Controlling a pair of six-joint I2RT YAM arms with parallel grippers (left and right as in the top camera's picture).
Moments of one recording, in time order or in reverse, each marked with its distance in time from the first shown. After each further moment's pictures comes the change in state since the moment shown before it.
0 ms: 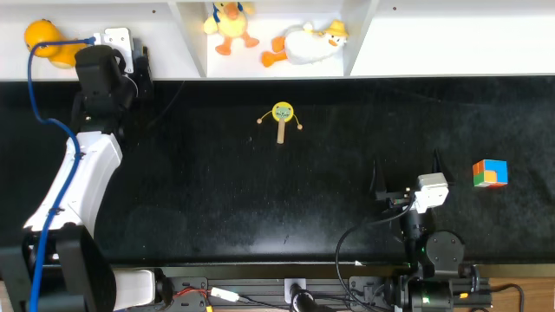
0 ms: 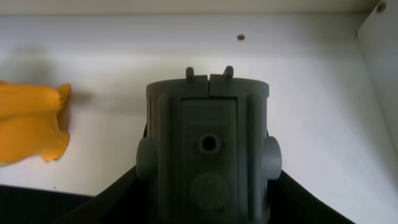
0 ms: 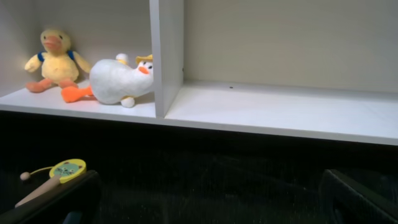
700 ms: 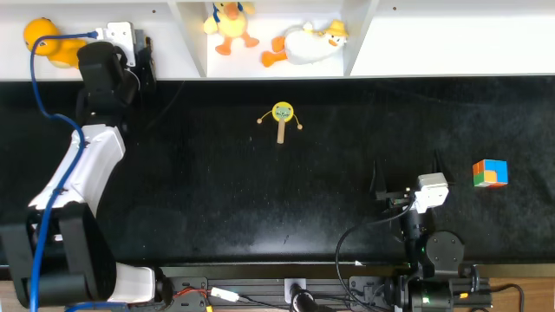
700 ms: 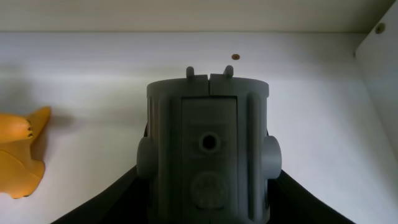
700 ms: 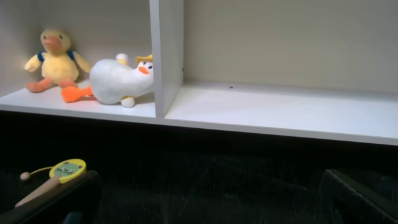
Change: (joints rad) left arm 0.014 0.084 0.005 0.132 0.045 0.000; right arm 0.000 0.000 0.000 0.000 0.000 0.000
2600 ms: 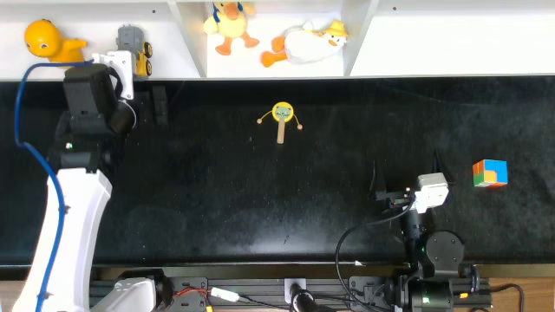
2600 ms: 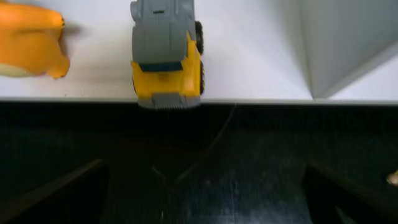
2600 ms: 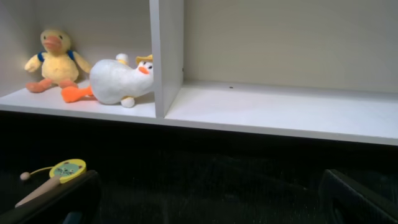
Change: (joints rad) left arm -0.063 -0.385 0.008 -0.627 -0.011 -0.024; right arm 0.000 0.000 0.000 -0.001 0.000 0.000
